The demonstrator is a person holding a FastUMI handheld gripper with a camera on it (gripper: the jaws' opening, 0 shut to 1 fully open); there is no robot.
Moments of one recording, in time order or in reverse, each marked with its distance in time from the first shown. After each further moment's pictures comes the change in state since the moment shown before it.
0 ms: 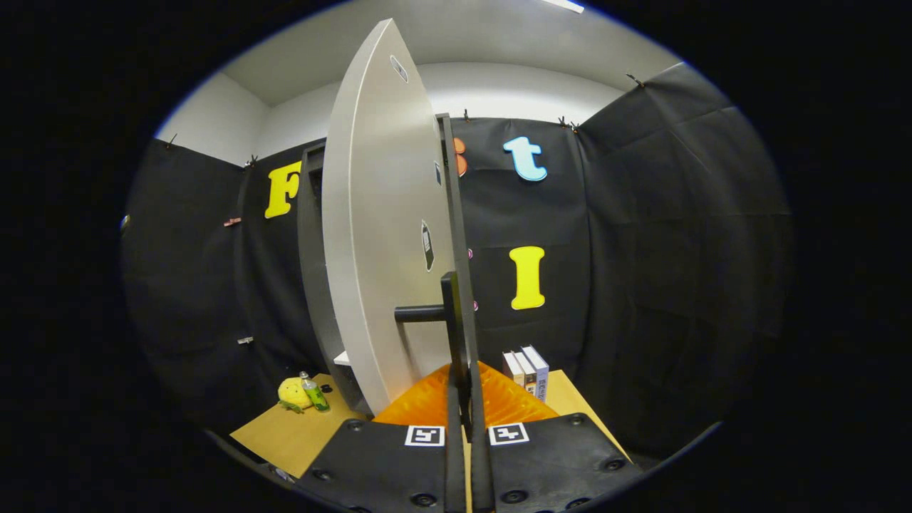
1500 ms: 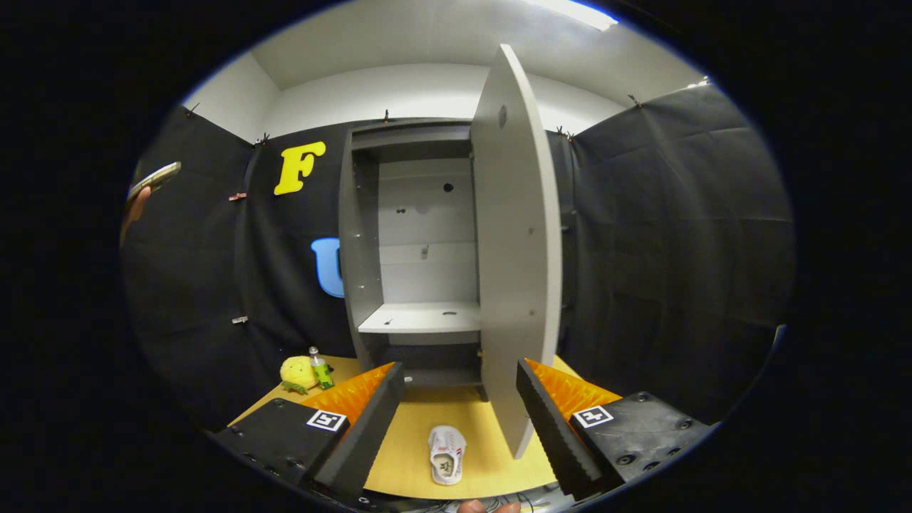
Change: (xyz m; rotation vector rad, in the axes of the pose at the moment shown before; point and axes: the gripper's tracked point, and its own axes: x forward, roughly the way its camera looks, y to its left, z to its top) arm -0.084 0.121 -0.114 -0.047 0.078 -0.080
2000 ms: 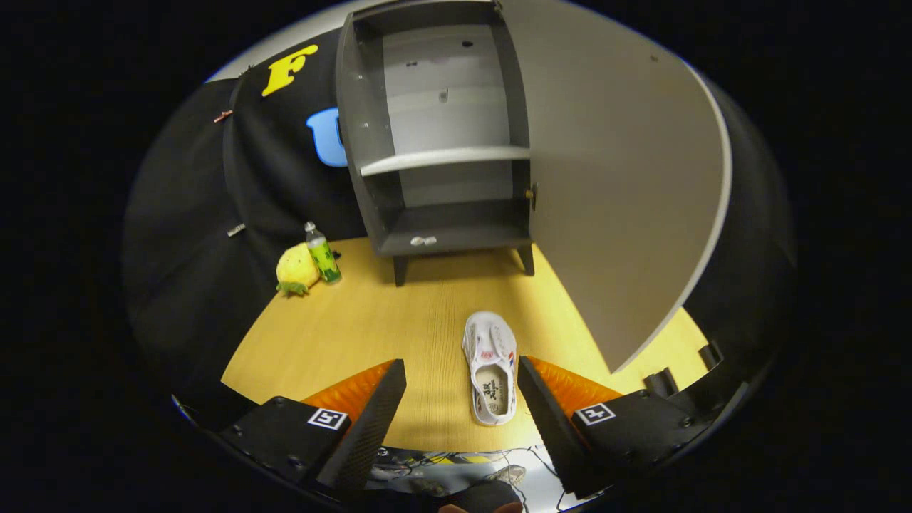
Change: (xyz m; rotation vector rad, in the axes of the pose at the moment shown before) arm 0.077 0.029 -0.246 0.032 0.526 0.032
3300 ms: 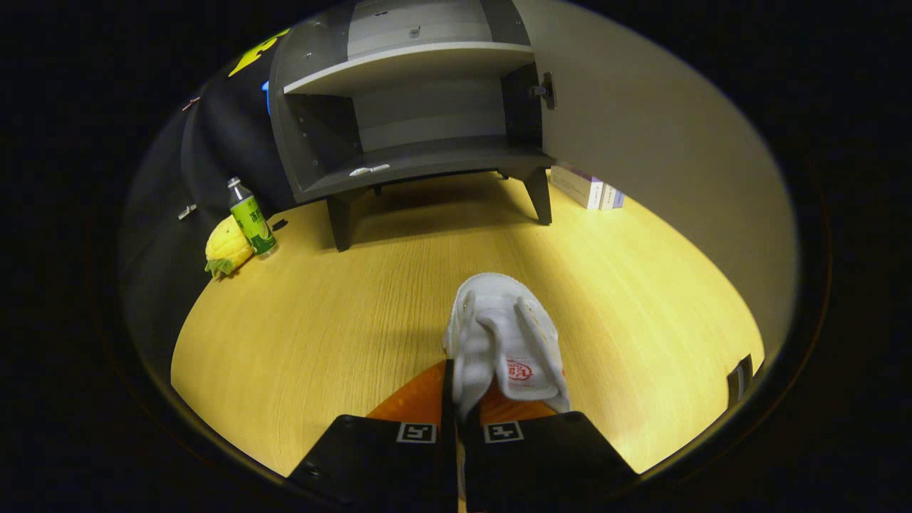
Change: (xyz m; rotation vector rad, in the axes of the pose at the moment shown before) arm 0.164 -0.033 -0.036 0.027 0.006 -0.072
